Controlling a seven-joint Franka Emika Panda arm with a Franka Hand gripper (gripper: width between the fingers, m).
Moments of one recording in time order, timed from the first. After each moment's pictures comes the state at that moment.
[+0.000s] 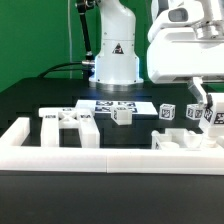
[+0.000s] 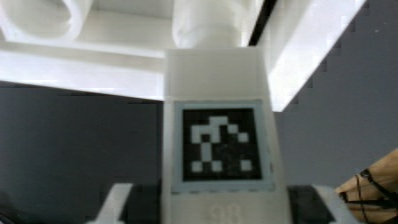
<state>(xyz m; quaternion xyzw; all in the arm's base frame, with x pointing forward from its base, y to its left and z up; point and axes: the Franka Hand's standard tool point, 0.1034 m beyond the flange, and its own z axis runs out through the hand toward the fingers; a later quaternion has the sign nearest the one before) 0.631 0.114 0.095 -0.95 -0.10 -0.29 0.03</state>
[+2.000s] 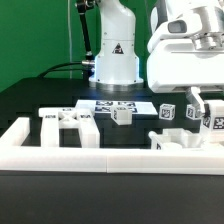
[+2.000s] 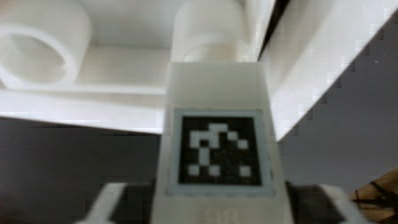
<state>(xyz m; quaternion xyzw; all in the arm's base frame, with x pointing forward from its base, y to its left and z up) 0.621 0.117 0.077 -0.95 -0.11 -0.30 0.03</state>
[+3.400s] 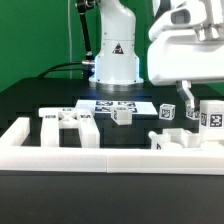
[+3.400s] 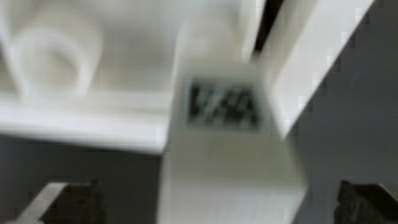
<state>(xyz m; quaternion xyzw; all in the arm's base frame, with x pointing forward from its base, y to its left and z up) 0.616 0.116 0.083 -0.98 -0.11 -0.17 0.04</state>
